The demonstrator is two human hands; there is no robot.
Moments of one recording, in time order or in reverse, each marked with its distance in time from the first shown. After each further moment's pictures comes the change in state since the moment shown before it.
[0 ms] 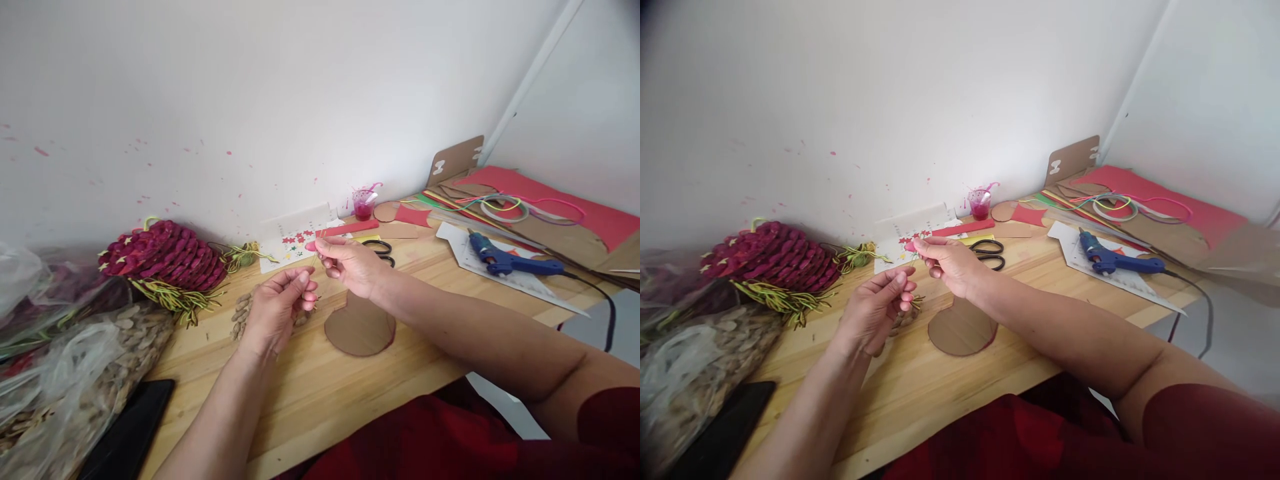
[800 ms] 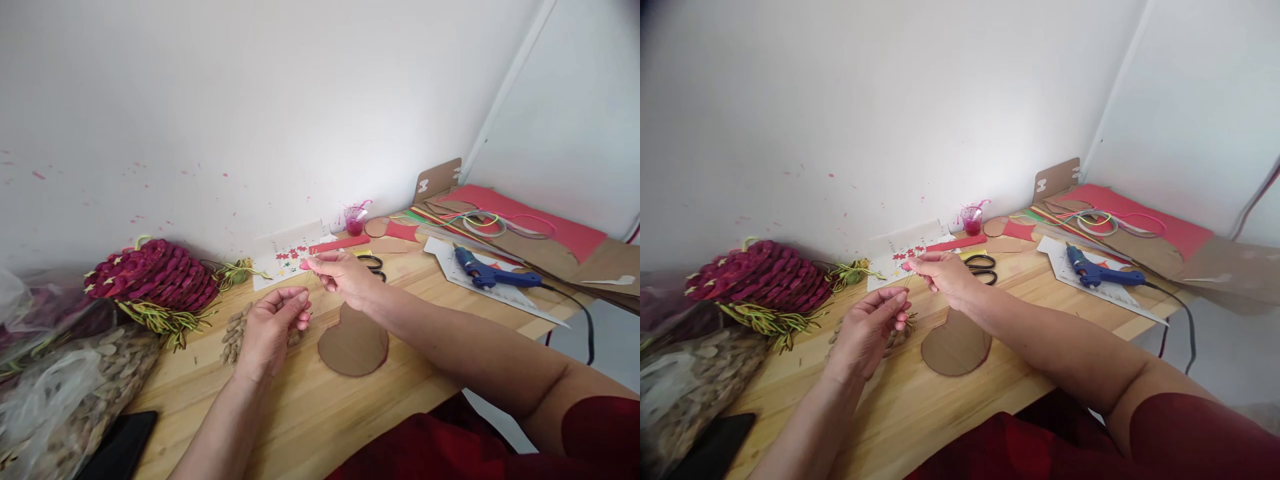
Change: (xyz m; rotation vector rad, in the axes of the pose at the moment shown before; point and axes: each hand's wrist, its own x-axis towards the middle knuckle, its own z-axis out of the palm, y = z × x) left_hand -0.002 -0.002 0.007 0.086 0.060 0.027; right_hand 0.003 -0.003 -0.004 -0.215 0.041 -0.070
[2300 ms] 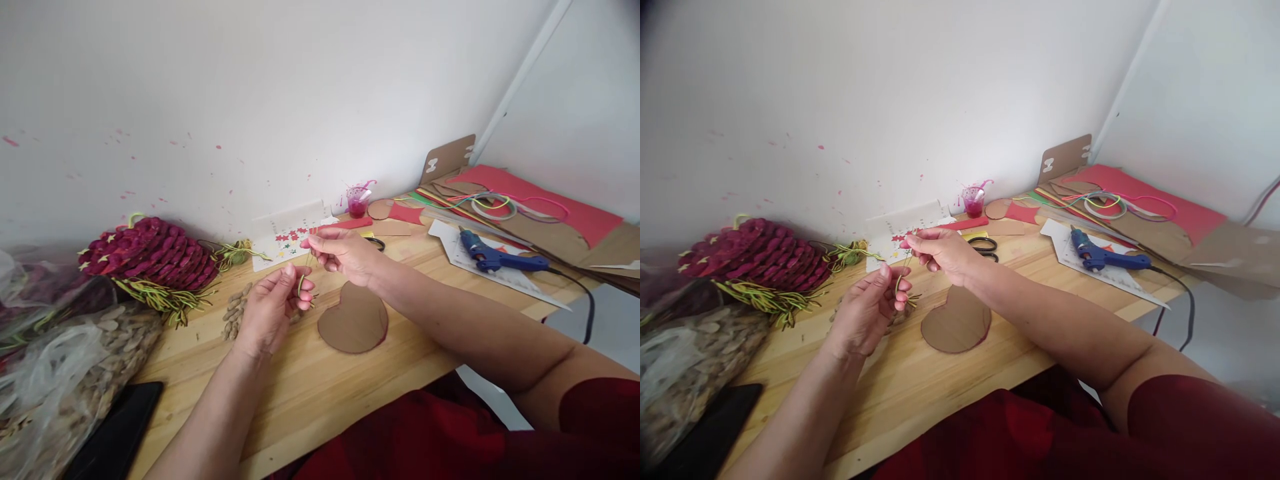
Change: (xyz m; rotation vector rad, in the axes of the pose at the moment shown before) left_hand 0.001 0.000 -0.003 -0.118 -0.127 -0.019; right_hand 0.002 -0.008 -0.006 0.015 -0.119 0.028
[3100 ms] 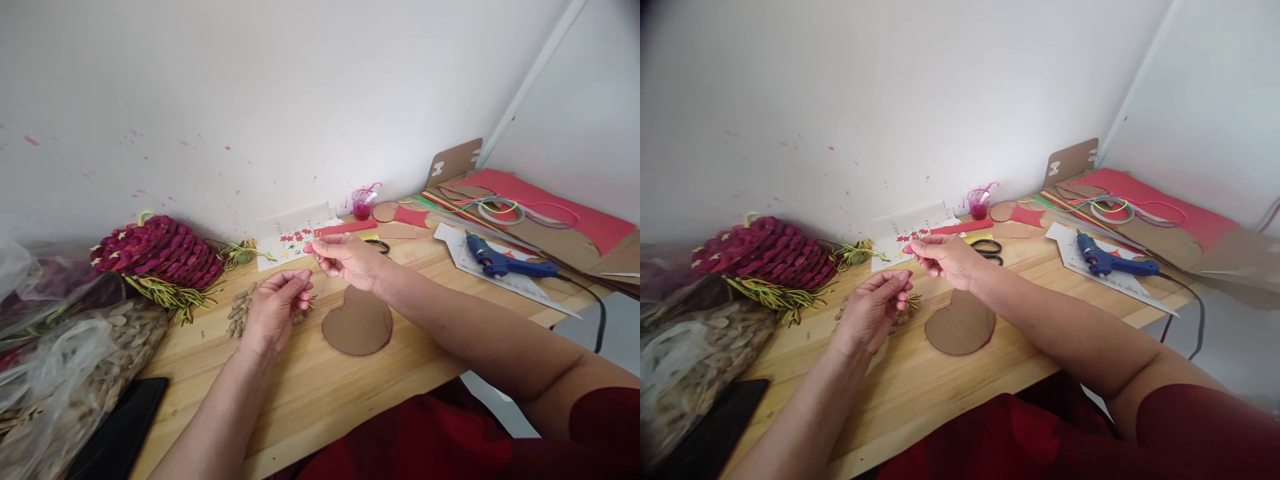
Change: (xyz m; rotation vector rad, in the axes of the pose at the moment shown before) left_hand 0.004 -0.004 -0.002 0.015 0.146 0.006; right_hand 0.000 0.003 0.003 0.102 -0.004 0.113
